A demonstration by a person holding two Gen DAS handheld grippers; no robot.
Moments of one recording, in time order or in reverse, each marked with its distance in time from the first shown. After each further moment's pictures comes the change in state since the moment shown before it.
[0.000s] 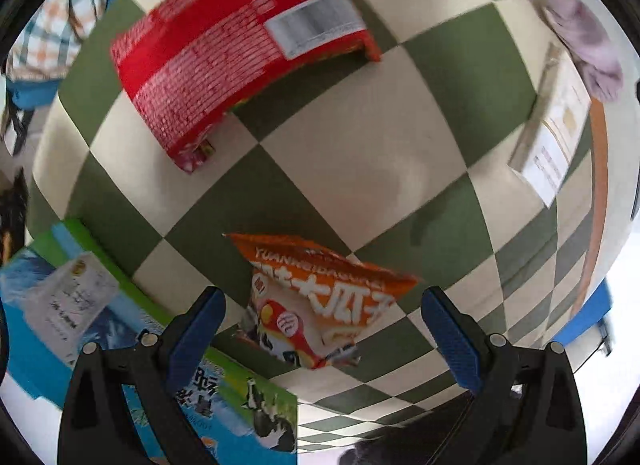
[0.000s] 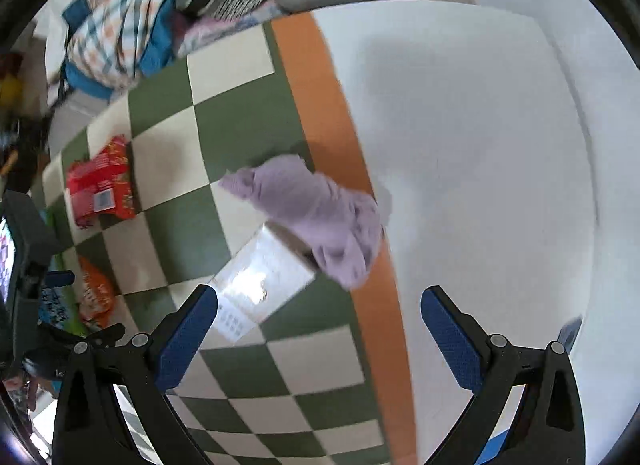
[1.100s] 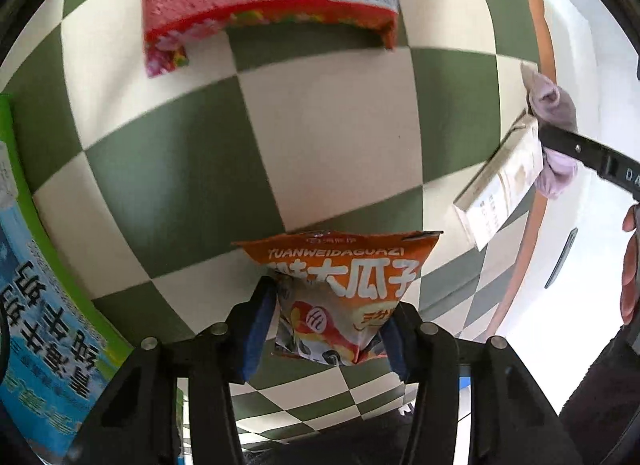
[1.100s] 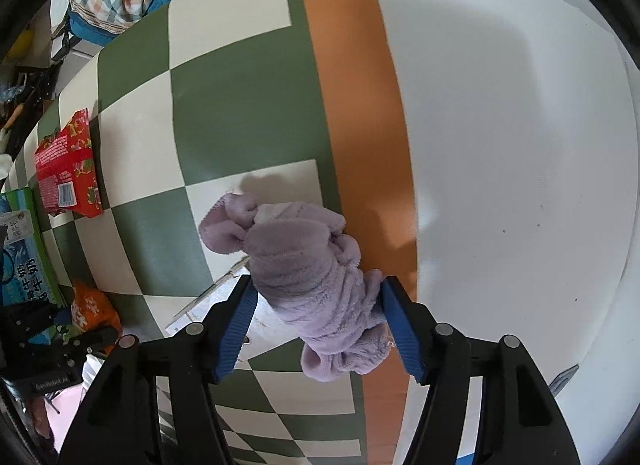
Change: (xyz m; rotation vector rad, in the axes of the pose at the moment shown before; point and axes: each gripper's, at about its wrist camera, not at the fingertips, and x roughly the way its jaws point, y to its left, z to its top) left arm 0.013 0.025 -0.033 -0.255 -0.061 -0.365; right arm 0.051 0.004 0.050 -0.108 0.154 0.029
